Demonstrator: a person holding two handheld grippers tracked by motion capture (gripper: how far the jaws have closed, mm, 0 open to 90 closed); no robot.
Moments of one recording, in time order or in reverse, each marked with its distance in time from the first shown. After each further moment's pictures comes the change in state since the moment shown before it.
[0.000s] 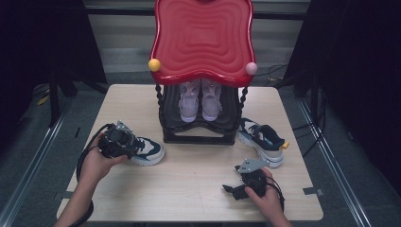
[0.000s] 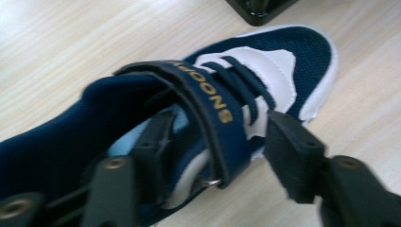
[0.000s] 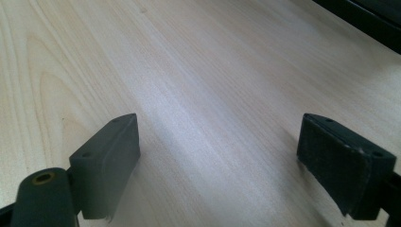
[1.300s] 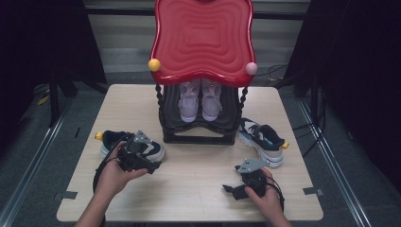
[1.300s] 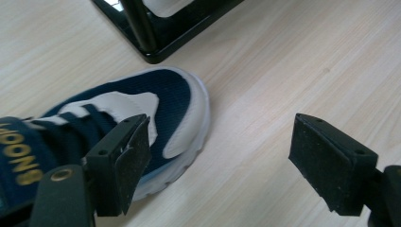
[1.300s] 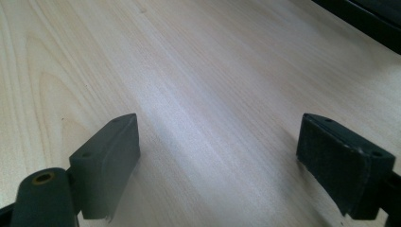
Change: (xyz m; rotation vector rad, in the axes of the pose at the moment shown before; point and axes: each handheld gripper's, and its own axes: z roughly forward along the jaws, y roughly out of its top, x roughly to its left) left arm -0.065 0.014 -0.004 -0.094 -0.138 0.053; right arm 0.000 0.000 0.000 0.000 -0.002 0.000
